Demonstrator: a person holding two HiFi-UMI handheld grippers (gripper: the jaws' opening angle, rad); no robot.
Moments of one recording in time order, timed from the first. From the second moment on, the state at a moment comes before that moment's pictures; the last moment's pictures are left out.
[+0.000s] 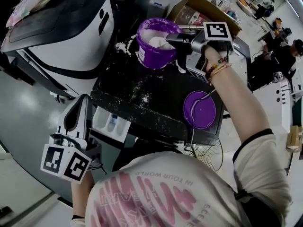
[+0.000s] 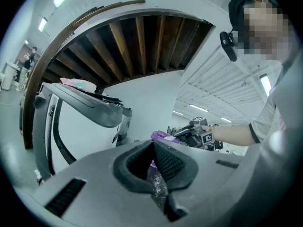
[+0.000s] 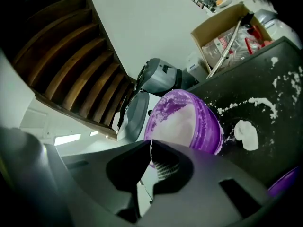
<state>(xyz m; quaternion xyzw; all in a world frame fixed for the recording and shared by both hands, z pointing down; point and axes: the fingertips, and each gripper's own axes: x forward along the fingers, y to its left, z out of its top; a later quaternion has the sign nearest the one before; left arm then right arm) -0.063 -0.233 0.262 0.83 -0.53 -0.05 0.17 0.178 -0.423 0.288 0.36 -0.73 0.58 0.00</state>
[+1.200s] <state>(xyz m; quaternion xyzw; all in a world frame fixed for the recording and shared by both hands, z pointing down) -0.084 -0.204 0.249 0.81 -0.55 -0.08 0.17 0.200 -0.407 0.257 0.38 -0.71 0.58 -0.12</state>
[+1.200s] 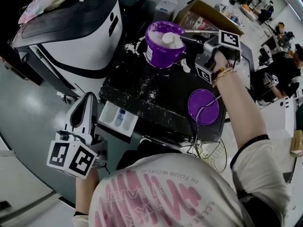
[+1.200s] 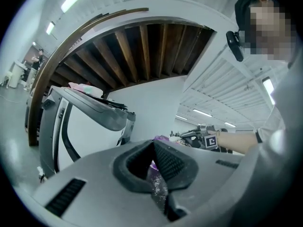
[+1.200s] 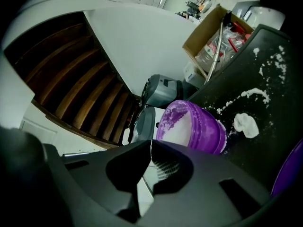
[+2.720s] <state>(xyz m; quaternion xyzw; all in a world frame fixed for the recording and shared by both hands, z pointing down) -0.088 -0.125 0.286 0.84 -0.50 -0.06 0.19 0.121 -0.213 0.287 0.34 -0.70 0.61 -0.14</state>
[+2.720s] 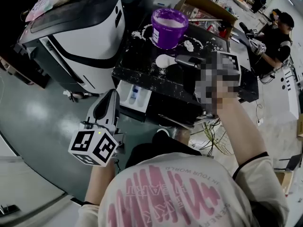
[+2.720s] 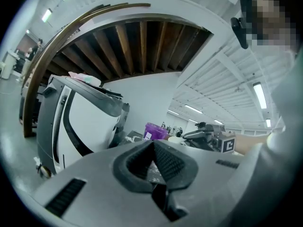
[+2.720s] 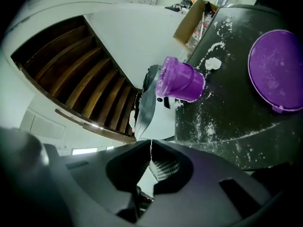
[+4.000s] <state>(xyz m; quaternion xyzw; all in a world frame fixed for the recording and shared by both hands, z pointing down) -0.029 -0.052 0.327 0.85 -0.48 -0.06 0.23 0.131 -0.094 0.354 0.30 -0.67 0.66 -0.15</state>
